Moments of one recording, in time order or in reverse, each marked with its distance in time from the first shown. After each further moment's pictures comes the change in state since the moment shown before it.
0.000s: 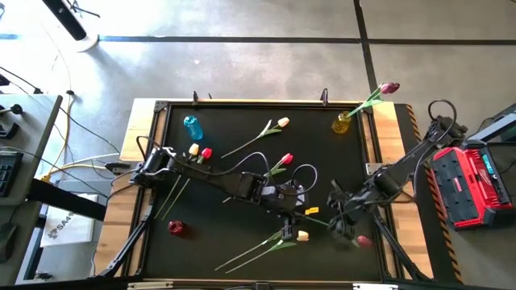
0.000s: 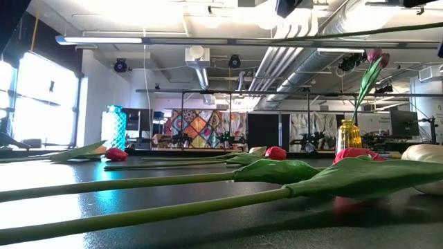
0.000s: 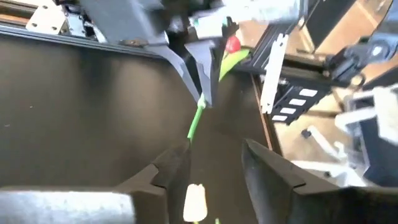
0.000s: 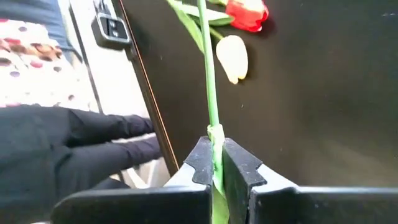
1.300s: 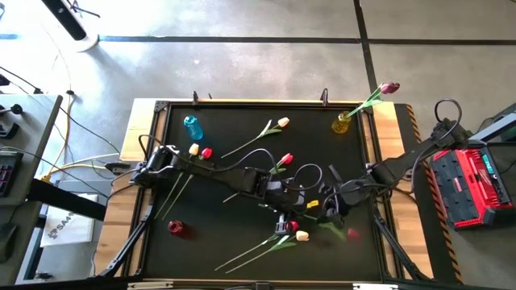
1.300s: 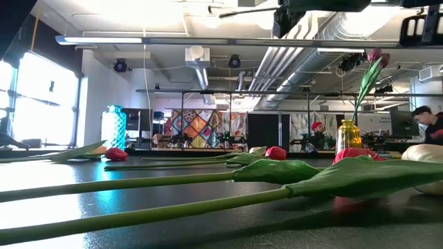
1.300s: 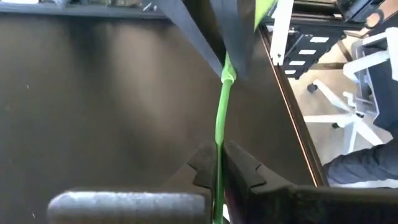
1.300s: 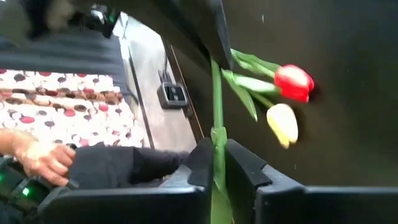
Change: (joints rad) left arm 0.046 0.019 0.000 -0.116 0.100 0.122; right arm -0.153 -0.024 0.001 0.231 -0.001 -0.017
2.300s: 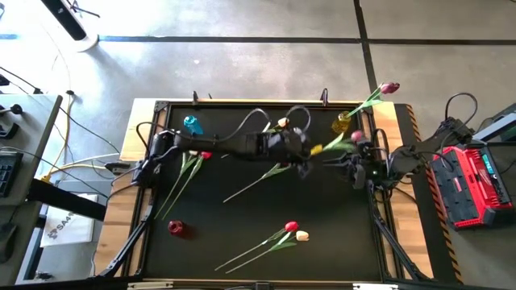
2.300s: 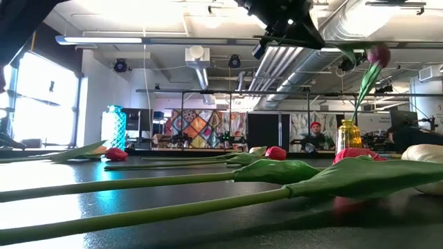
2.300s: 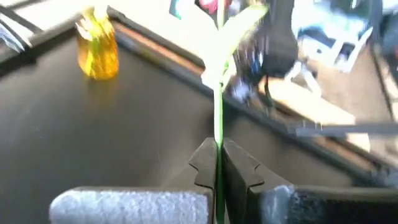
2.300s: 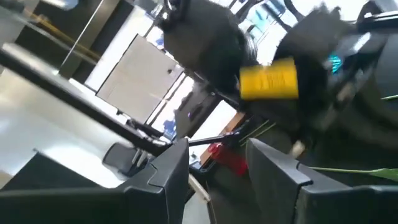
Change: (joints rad) left arm 0.232 -0.028 0.000 0.173 -0.268 -0.277; right arm 0.023 -0.320 0.001 0.253 0.672 -0.224
